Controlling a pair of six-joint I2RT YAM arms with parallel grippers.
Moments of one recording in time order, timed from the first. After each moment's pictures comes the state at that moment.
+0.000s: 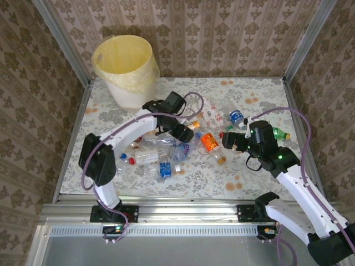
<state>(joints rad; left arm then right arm) -0.76 1.80 1.54 -0.91 0.21 0.00 0.36 0.83 0.80 -0.67 0.04 0.42</state>
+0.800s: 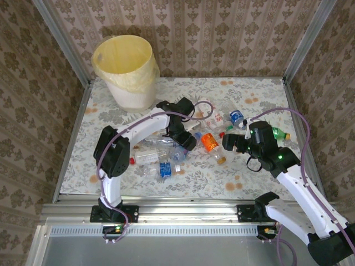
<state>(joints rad) -0.79 1.95 1.62 -1.06 0.27 0.04 0.36 0.83 0.80 -0.70 0.04 0.40</state>
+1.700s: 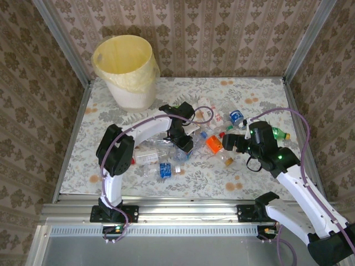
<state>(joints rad) -0.79 1.97 1.56 -1.00 0.31 0.04 0.36 0.83 0.80 -0.69 0.04 0.40</state>
